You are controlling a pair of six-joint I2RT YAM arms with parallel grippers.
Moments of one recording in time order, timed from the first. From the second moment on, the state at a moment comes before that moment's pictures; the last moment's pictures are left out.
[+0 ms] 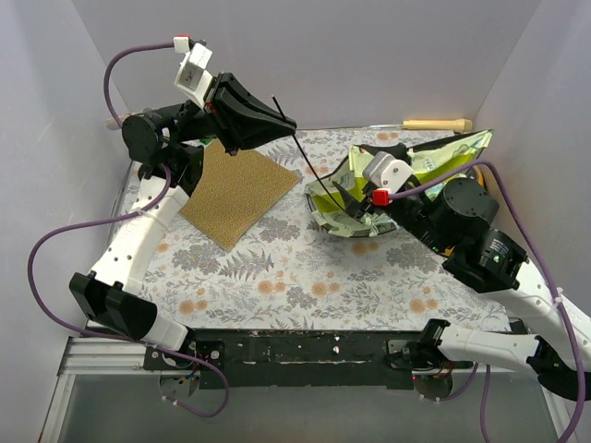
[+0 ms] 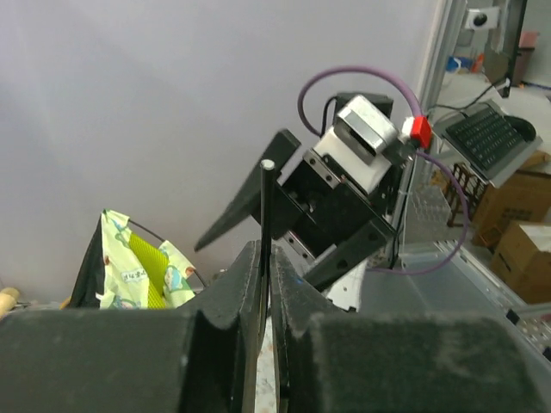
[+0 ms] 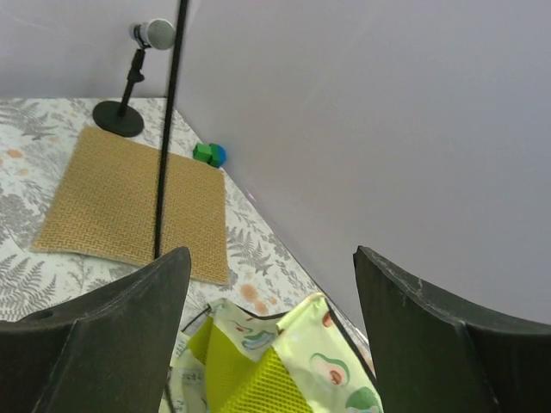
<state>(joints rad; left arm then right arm) -0.40 1.48 1.68 0.85 1.14 -1.01 1.01 0.94 1.34 -0.28 0.14 -0.54</state>
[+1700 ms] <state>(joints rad) -0.40 1.47 1.62 0.54 1.41 -0.93 0.37 1.66 1.83 -0.87 -0.67 0.12</state>
